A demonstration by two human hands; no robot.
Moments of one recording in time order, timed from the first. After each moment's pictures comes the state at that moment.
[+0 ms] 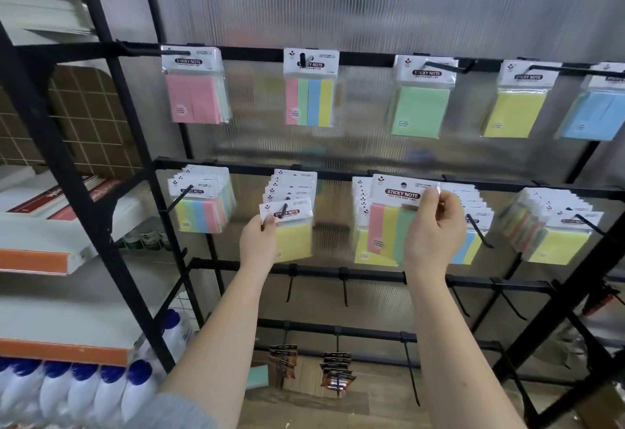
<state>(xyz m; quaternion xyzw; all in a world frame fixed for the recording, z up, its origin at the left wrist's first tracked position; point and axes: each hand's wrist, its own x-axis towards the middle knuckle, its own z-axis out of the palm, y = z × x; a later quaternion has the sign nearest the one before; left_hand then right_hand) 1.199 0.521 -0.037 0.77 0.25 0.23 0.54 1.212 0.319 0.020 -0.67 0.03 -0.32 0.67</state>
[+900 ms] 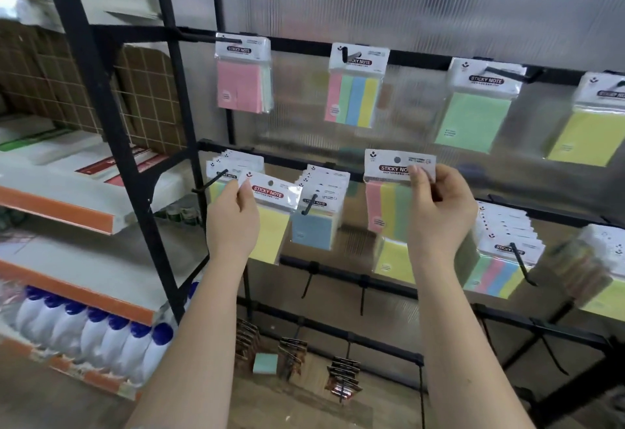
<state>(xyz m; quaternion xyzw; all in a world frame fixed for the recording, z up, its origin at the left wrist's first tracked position) 1.147 0.539 0.009 0.77 0.29 0.41 0.40 1.227 0.344 0.049 -0.65 -0.13 -0.28 0.69</state>
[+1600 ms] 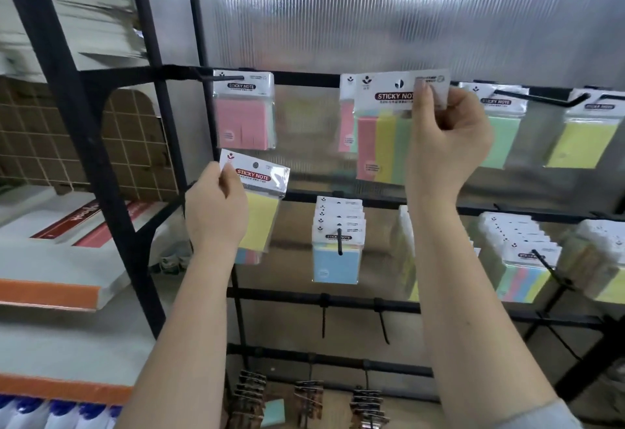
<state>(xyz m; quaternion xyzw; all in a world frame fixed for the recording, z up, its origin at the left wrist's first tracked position) 1.172 0.635 0.058 0.77 0.21 0.47 0.37 1.228 0.442 0.138 -0.54 -0.14 -0.44 0.71</state>
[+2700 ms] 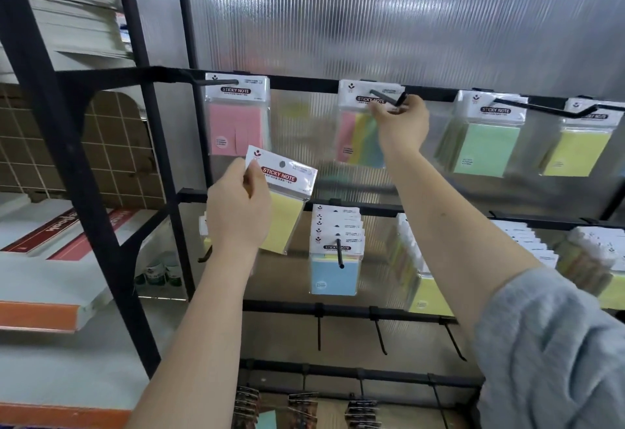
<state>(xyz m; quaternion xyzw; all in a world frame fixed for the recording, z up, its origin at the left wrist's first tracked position) 1.193 0.621 0.065 0.78 0.12 0.46 0.40 1.344 0.469 0.145 -0.72 -0.03 -0.28 0.64</state>
